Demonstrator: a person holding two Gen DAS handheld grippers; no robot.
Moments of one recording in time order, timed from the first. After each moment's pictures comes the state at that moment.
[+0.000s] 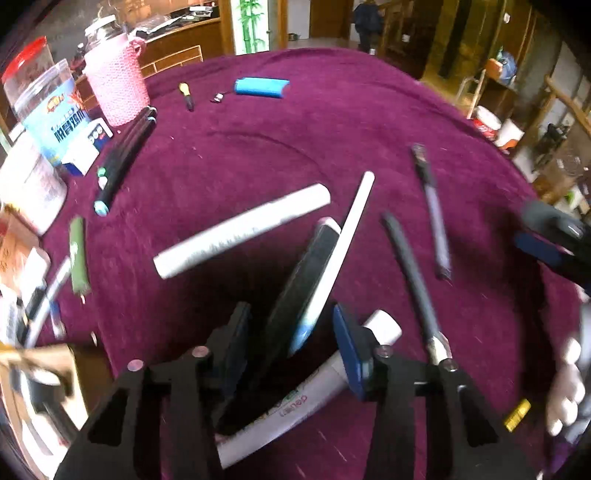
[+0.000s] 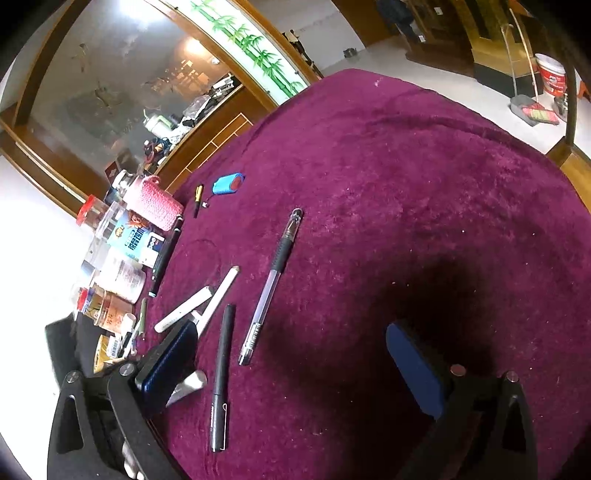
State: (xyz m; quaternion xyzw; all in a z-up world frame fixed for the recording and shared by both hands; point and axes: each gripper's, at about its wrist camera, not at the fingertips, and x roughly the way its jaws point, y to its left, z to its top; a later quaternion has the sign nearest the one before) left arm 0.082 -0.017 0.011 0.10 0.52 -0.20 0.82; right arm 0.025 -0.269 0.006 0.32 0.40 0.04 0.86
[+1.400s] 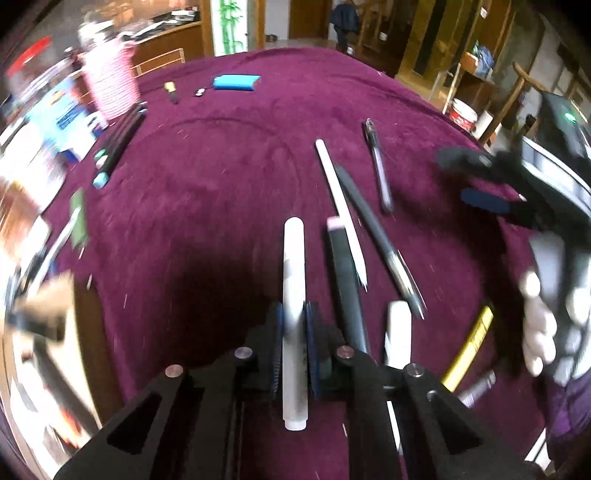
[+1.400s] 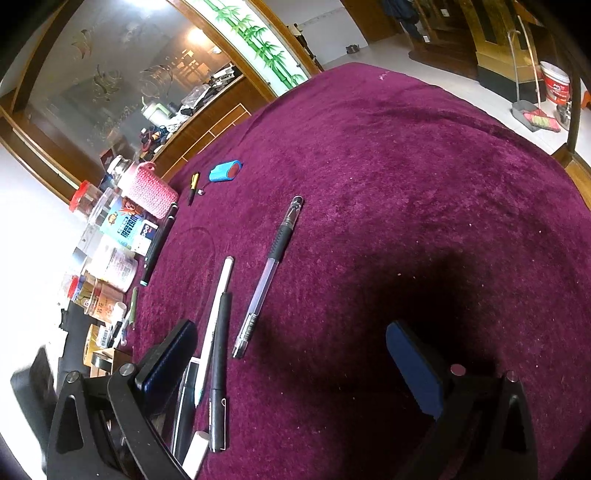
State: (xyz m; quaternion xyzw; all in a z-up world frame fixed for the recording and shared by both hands) left arm 0.025 -0.003 0.021 0.10 0.51 -0.23 0.82; right arm 0.028 -0.261 0.003 0.30 0.42 0.04 0.85
